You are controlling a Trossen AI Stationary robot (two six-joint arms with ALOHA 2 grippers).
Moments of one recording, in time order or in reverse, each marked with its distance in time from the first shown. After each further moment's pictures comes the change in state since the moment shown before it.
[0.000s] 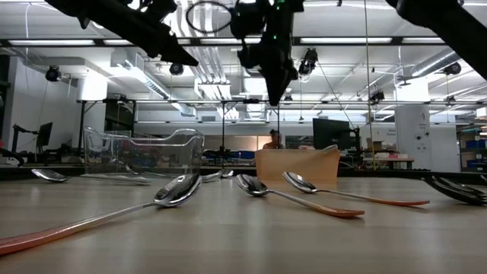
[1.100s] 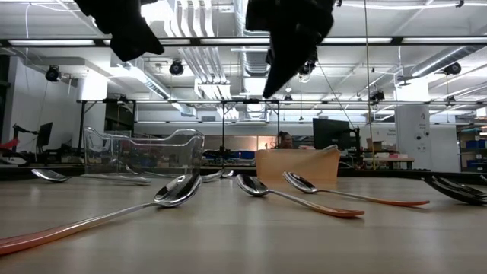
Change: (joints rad) left arm -0.385 -0.029 0.105 -0.477 0.145 -0.663; right arm 0.371 -0.376 -0.772 0.734 -0.008 -0.046
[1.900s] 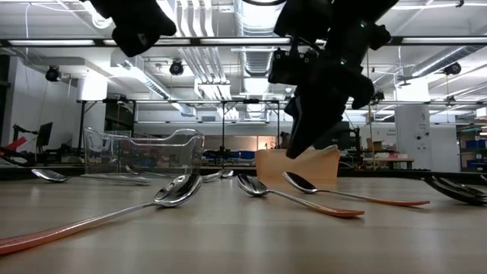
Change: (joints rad) left arm -0.218 0.182 0.000 0.255 -0.119 -0.128; right arm 0.015 -0.024 -0.384 0.380 -0.070 0.023
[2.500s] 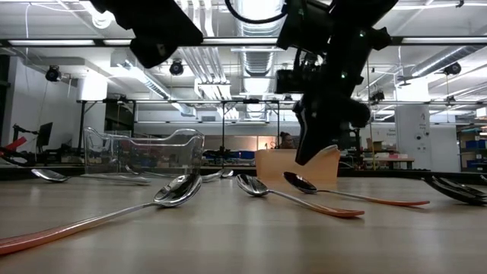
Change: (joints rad) left arm -0.004 0.145 0.000 0.190 0.002 -0.008; right arm -0.033 0.000 -0.004 -0.099 0.201 -0.071
